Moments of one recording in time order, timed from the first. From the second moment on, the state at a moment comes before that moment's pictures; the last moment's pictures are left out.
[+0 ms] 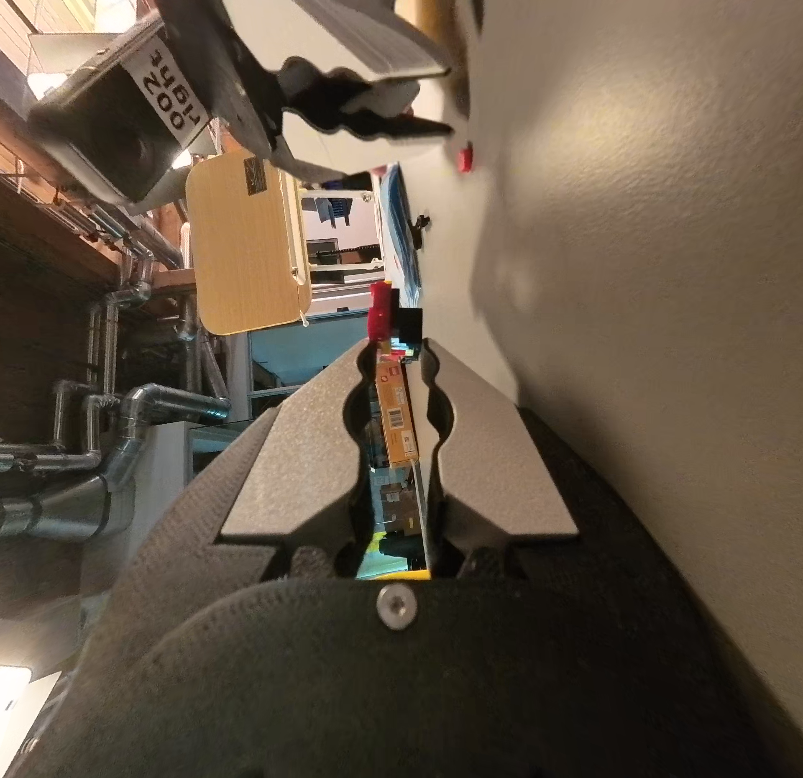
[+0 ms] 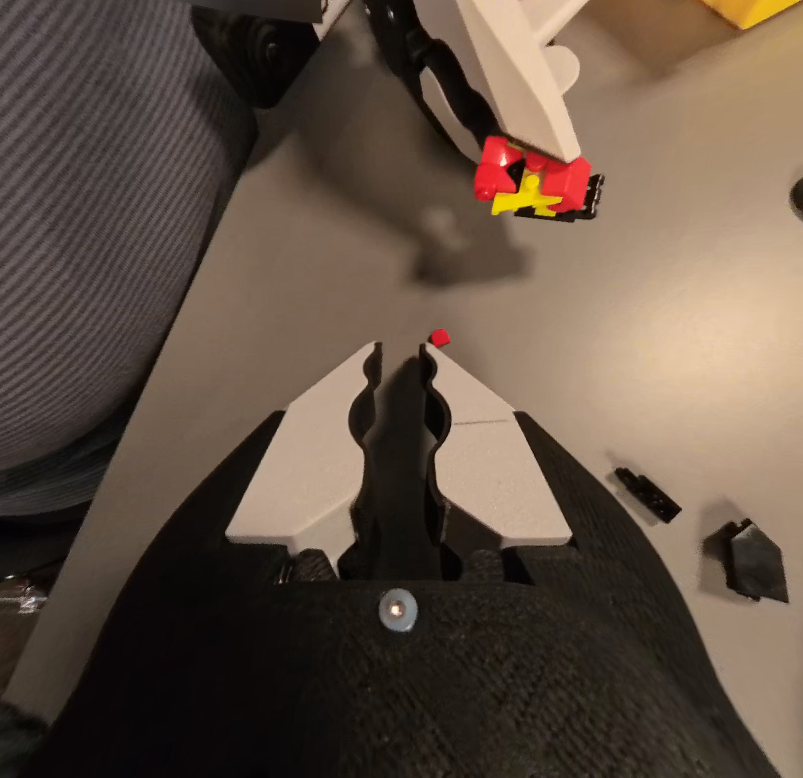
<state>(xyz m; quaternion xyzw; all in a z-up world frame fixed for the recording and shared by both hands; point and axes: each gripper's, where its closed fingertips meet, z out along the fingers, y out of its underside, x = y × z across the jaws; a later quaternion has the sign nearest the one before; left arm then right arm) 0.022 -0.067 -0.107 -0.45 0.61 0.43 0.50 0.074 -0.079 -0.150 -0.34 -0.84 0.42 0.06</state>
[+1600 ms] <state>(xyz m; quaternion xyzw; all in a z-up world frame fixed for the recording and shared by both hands) 0.031 -0.055 -0.076 -0.42 0.53 0.49 0.54 0.004 -0.080 -0.079 -0.41 -0.79 0.41 0.21</state>
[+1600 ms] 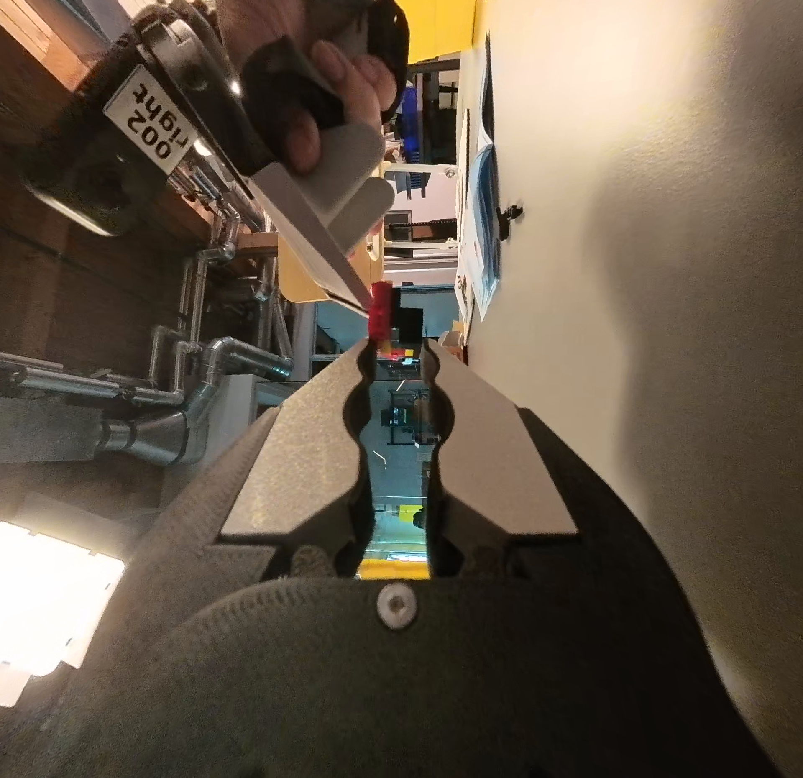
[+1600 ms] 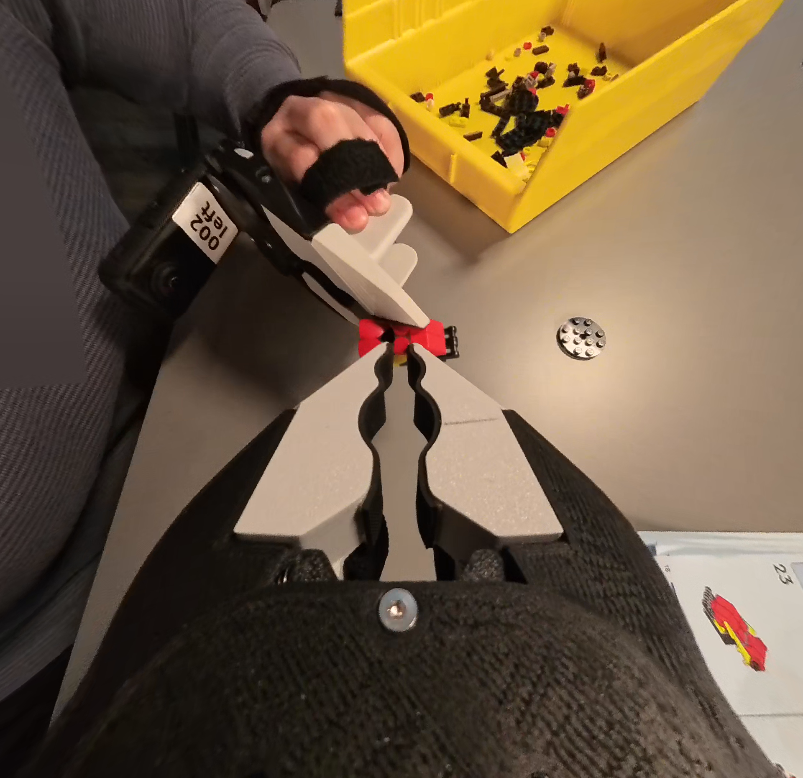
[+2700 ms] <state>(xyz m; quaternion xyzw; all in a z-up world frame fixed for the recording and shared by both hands) 0.027 -0.051 -0.085 -0.43 0.55 0.48 0.53 0.001 -0.079 -0.088 -0.39 -0.80 0.38 0.23</state>
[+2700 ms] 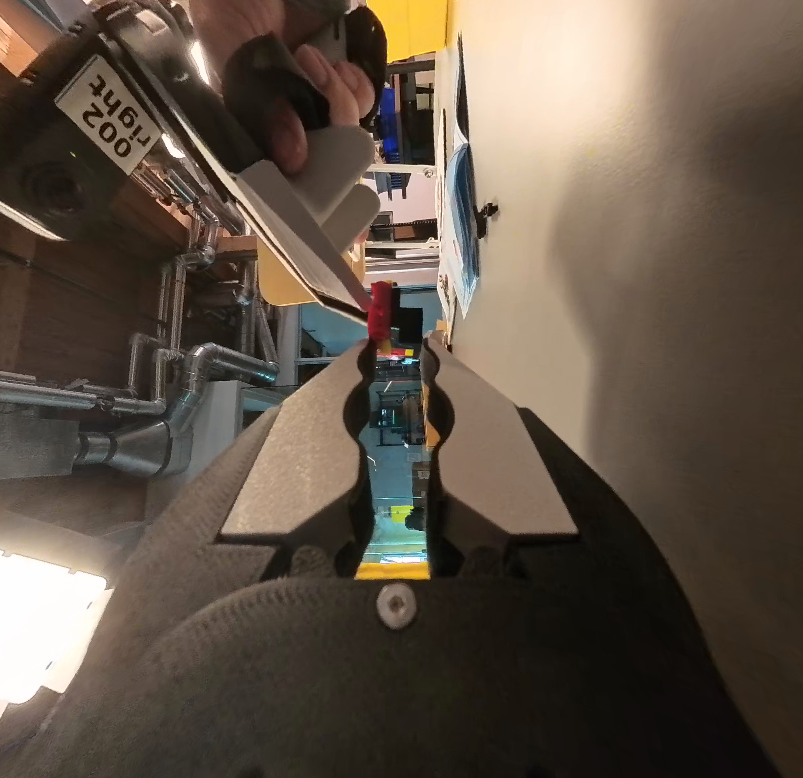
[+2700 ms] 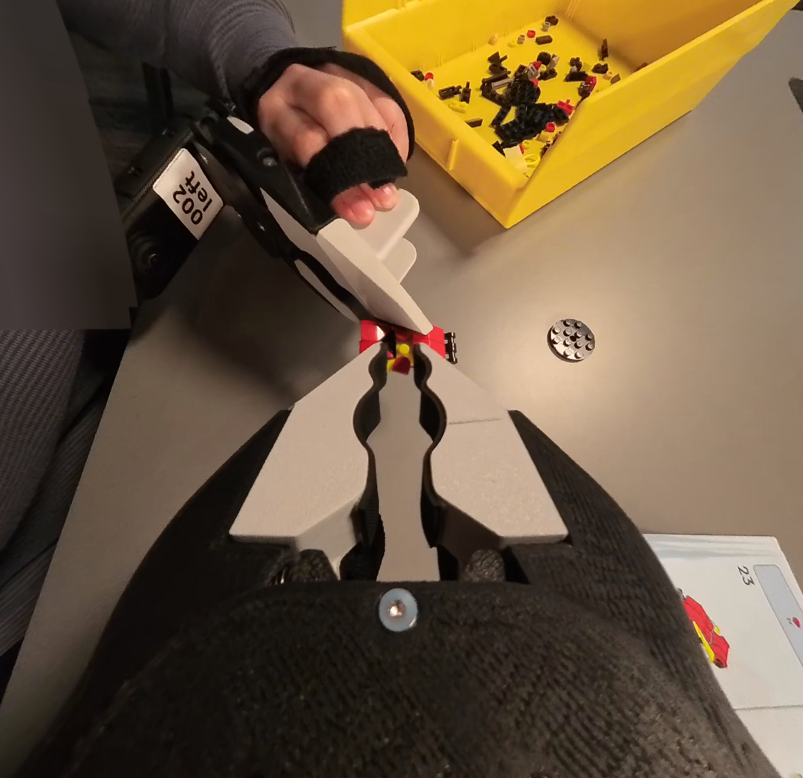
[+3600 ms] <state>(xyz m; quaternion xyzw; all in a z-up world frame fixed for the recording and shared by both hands) 0.005 -0.042 -0.097 -0.49 0.54 0.47 0.50 0.063 -0.131 -0.145 -0.29 -0.86 0.40 0.09</state>
